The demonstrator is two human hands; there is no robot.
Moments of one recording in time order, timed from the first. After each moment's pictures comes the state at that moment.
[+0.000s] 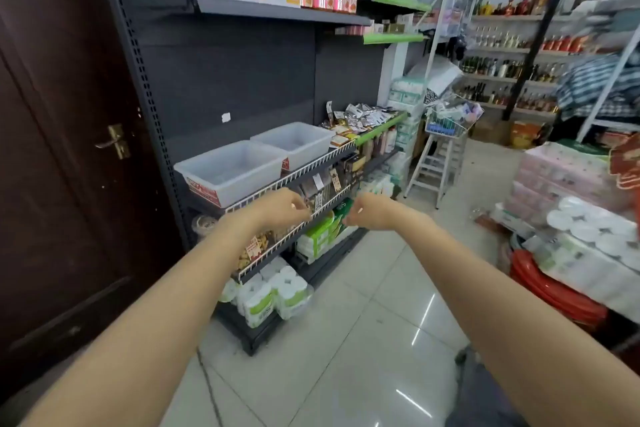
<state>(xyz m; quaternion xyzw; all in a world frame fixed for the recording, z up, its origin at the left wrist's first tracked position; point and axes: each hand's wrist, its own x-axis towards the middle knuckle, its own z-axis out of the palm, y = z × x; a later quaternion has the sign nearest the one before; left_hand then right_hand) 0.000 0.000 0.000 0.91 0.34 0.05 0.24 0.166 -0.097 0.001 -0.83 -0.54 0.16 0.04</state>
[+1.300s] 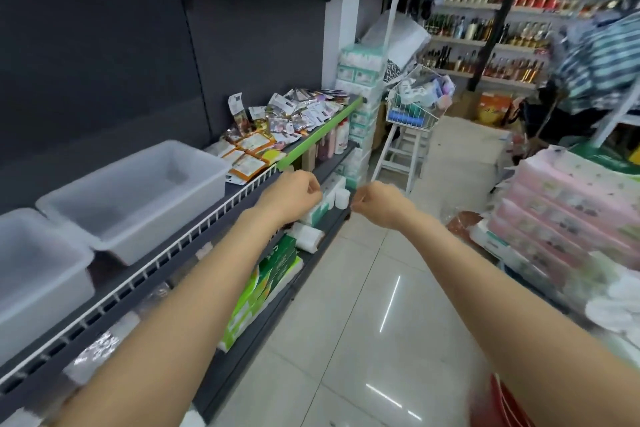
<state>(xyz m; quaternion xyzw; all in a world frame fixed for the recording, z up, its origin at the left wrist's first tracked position) 0.610 0.353 -0.059 0.92 0.29 0.09 0.24 0.745 0.235 -0.066 -0.87 -0.46 0.13 0.14</state>
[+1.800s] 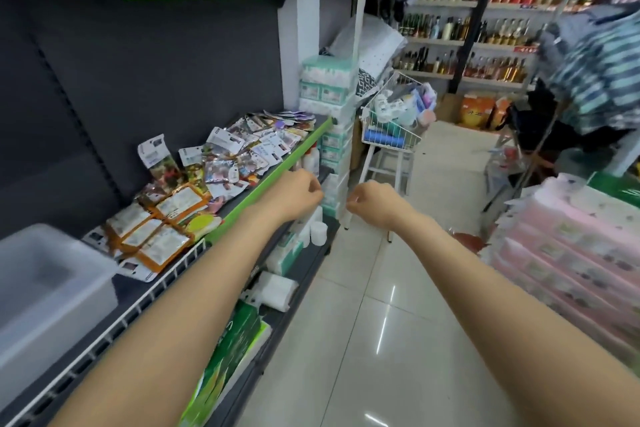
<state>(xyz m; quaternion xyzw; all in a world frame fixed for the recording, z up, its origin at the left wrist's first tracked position) 0.915 0.488 -0.052 0.94 0.25 0.08 0.24 1.035 0.371 -0.070 -0.88 -0.43 0.13 0.16</state>
